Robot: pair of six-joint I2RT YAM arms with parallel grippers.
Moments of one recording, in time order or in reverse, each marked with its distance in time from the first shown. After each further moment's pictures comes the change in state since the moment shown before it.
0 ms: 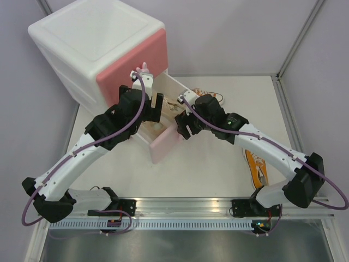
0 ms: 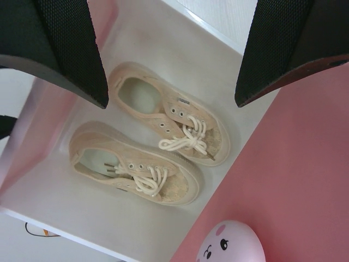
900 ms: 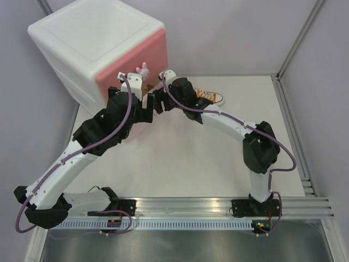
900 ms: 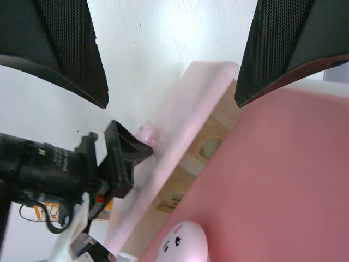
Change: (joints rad) left arm 0.000 -0.067 0.000 -0.026 -0.047 -0.002; right arm -0.043 0.481 0.338 0.383 -0.034 0.102
